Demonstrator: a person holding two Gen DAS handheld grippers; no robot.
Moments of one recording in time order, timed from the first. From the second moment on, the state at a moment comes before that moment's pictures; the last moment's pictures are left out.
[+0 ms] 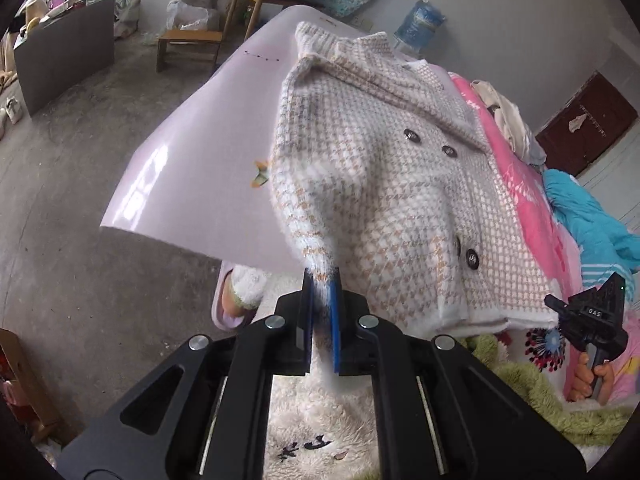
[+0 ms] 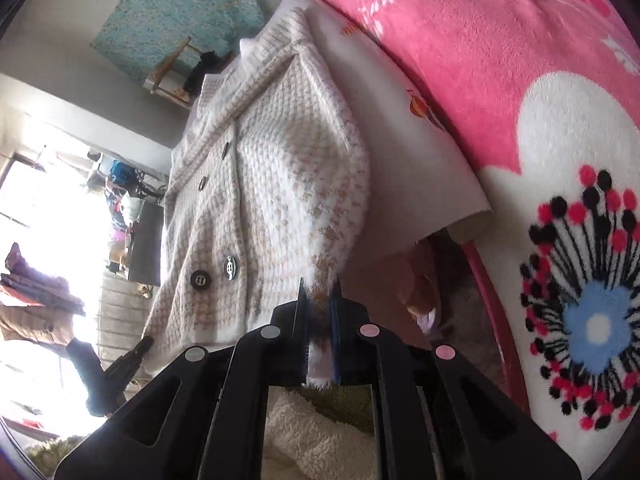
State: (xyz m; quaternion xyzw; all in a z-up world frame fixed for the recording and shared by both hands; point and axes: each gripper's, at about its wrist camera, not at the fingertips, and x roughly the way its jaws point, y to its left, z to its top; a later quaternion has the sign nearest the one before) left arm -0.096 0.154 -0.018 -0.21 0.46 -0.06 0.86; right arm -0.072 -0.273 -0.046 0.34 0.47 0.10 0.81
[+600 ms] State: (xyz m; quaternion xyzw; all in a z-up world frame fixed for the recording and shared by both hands) left arm 0.071 0.162 0.010 -0.15 0.38 -0.02 0.91; right arm 0.119 -0.247 -0.016 0.28 0.41 0.10 0.86
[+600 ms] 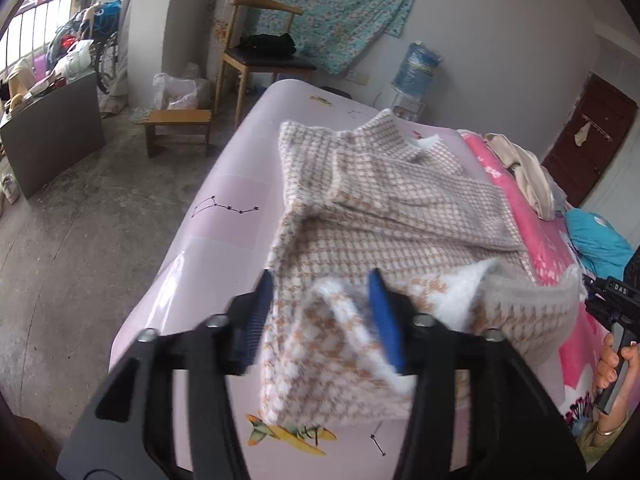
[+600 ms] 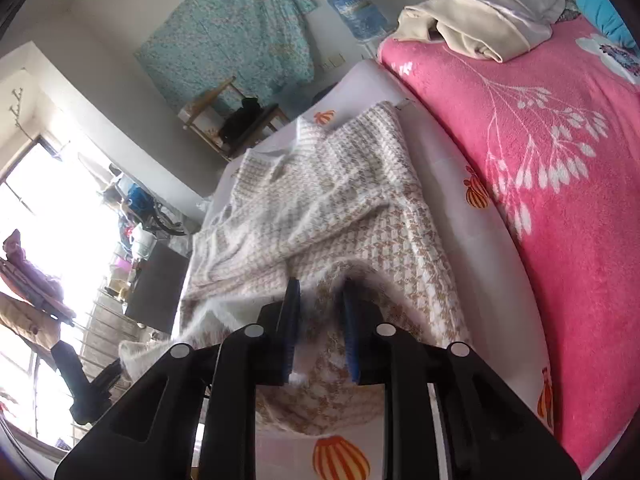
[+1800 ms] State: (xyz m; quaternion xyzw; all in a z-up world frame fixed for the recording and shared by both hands) left arm 0.110 0.067 -0.054 -0.08 0.48 -0.14 0.86; right arm 0.139 -0.168 -0.061 0.09 0.54 0.08 0.83
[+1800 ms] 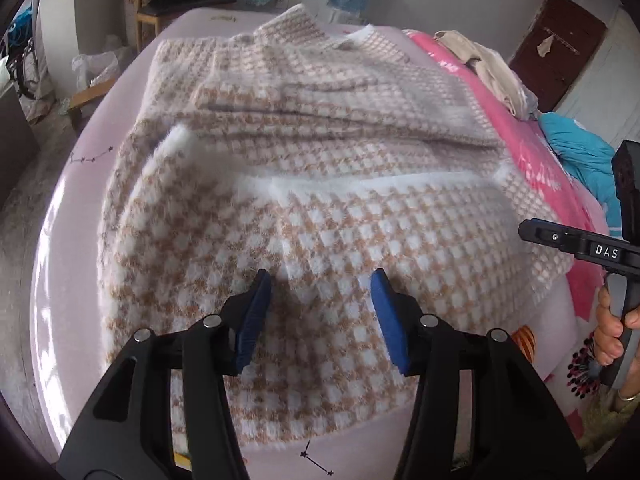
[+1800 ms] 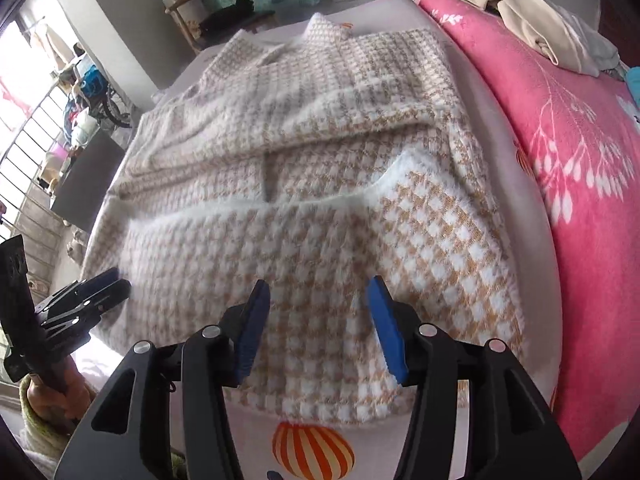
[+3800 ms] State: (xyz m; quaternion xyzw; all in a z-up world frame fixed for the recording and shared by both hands) left arm 0.163 0.131 -0.056 -0.07 0.48 -0.07 0.87; right arm 0.190 -0.231 -0.075 0.11 0.53 0.12 0.83
